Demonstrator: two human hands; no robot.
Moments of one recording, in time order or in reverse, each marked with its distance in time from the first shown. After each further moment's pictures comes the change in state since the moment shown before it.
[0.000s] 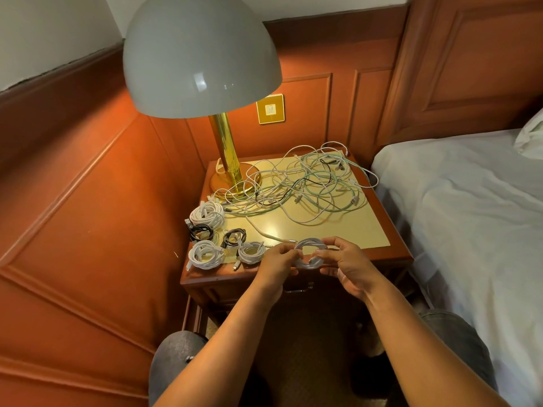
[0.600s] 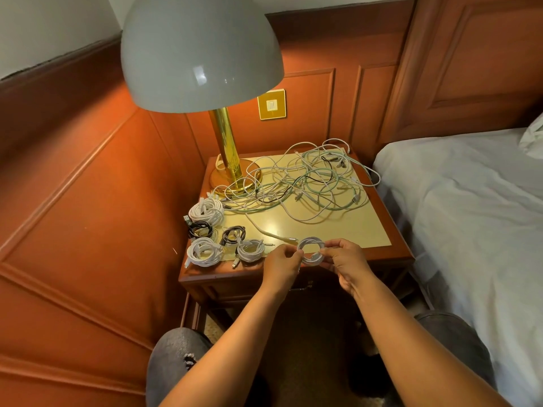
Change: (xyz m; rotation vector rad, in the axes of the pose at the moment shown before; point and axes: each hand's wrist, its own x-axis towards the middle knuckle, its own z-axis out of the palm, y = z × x) left_hand 0.012 -0.016 0.011 0.296 0.186 0.069; right_hand 0.035 0.020 0.002 0.059 0.284 0.031
